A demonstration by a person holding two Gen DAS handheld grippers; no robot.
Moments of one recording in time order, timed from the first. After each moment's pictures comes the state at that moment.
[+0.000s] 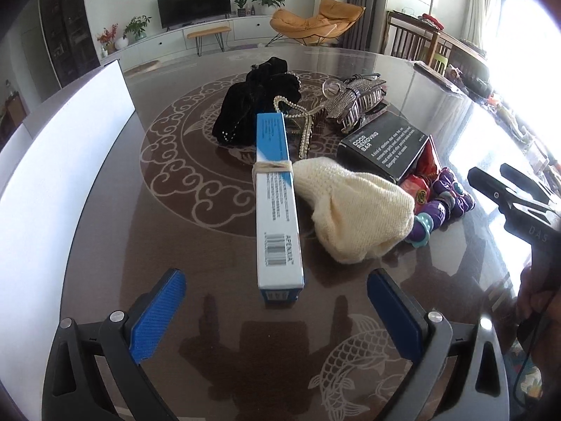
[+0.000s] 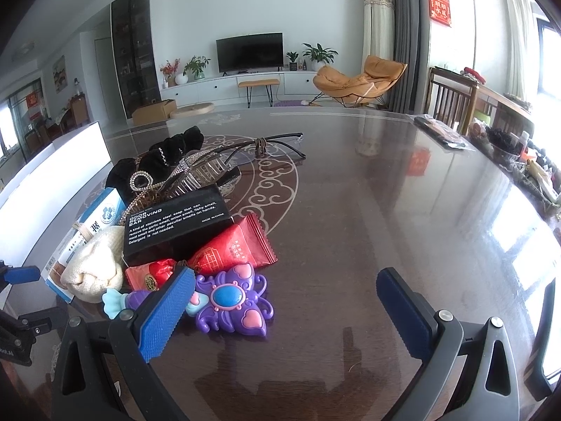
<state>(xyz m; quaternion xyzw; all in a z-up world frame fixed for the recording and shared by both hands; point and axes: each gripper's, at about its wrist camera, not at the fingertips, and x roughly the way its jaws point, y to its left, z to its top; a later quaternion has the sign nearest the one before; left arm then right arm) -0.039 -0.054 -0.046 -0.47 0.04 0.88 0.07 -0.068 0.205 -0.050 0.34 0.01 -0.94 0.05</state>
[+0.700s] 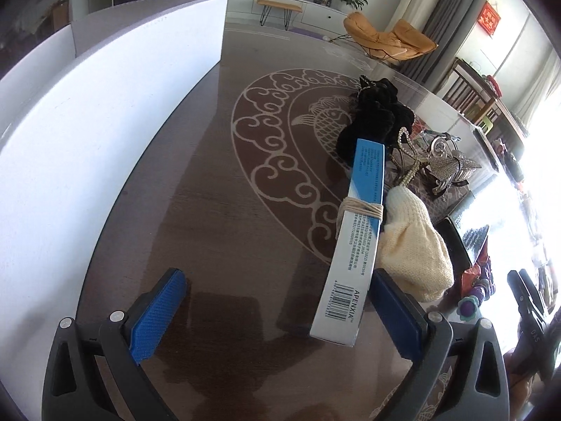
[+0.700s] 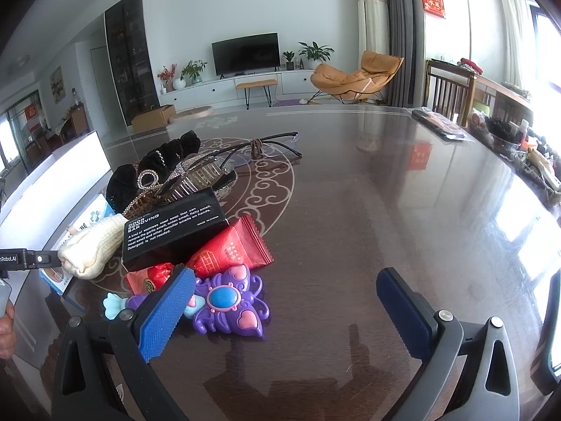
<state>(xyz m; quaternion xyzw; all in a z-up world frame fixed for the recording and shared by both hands) -0.075 -0.161 -0.059 -0.51 -0.13 0.85 0.00 -0.070 0.212 -0.052 0.35 -0.02 -0.94 0.05</state>
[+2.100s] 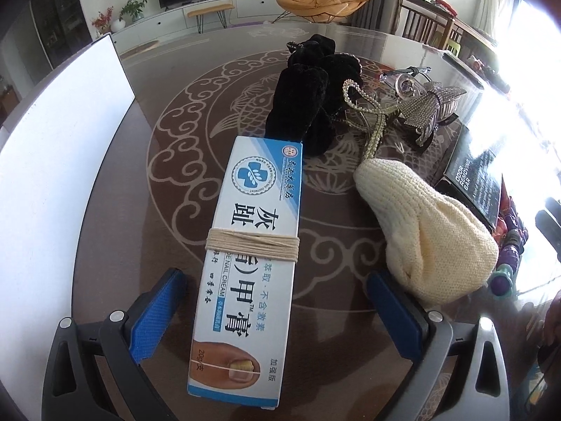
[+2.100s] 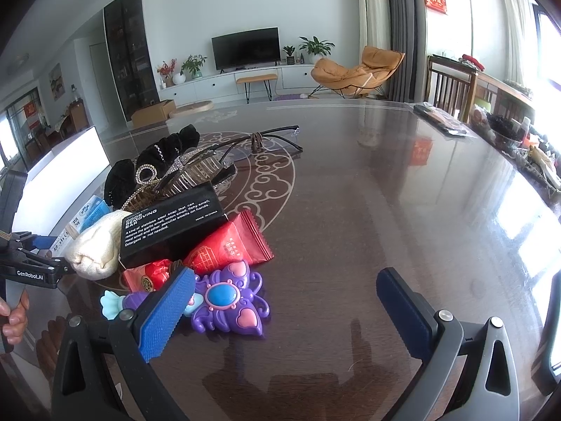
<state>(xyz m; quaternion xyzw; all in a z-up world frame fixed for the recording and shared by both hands) -0.115 -0.101 -0.078 -0.52 0.04 0.85 0.07 -0.074 0.211 -0.054 0.36 -0.02 -0.93 0.05</state>
